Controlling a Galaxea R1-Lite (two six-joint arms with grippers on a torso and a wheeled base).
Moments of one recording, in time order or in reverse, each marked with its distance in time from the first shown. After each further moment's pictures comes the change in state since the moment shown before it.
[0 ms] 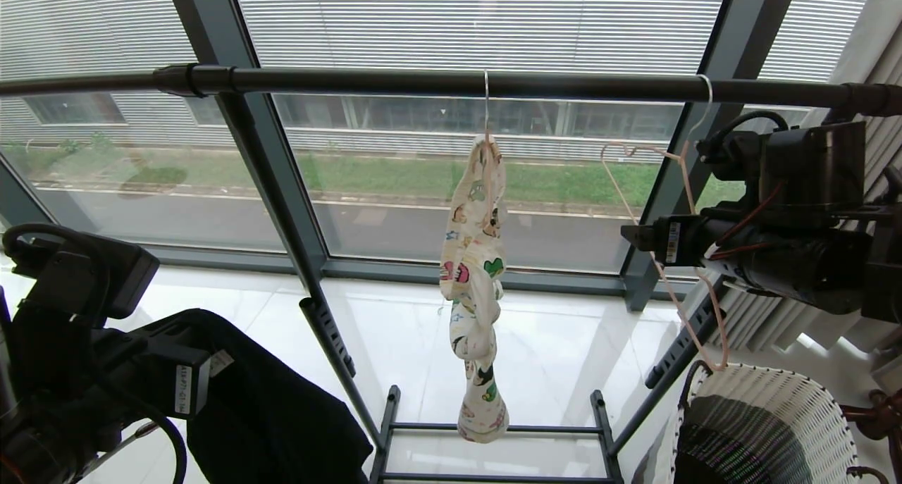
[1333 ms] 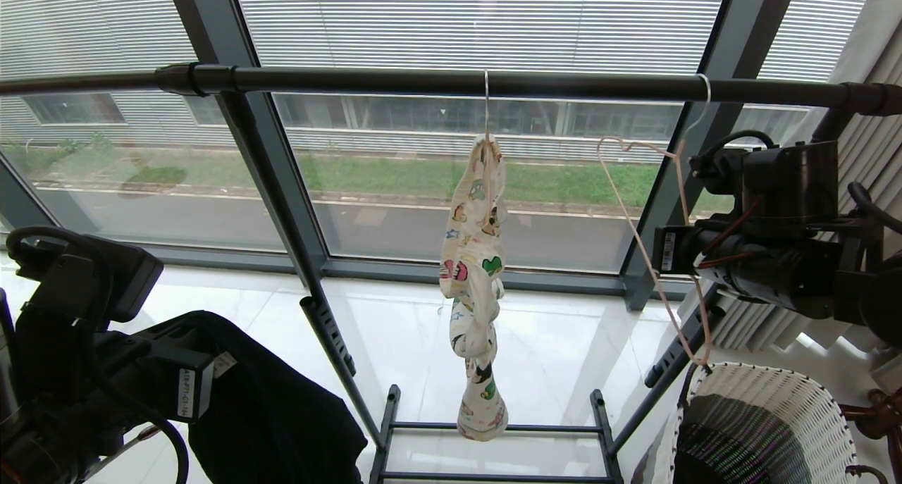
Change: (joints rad) left arm -0.017 0.000 0.003 0.000 0.000 -0.001; right arm -0.036 0.043 0.024 -0.034 0.002 0.019
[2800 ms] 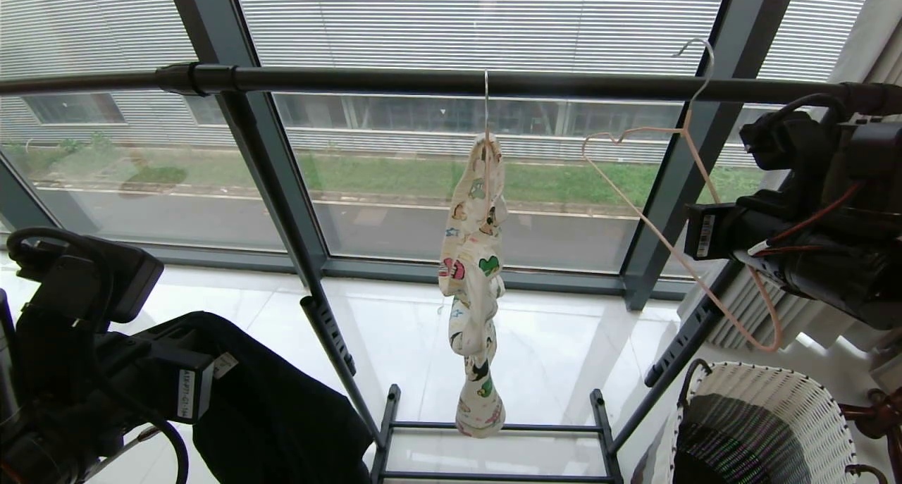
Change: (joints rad) left arm 0.001 0.000 0.002 0.001 0.000 0.000; right arm 0.017 -0.138 0.104 -0.171 0.000 -0.158
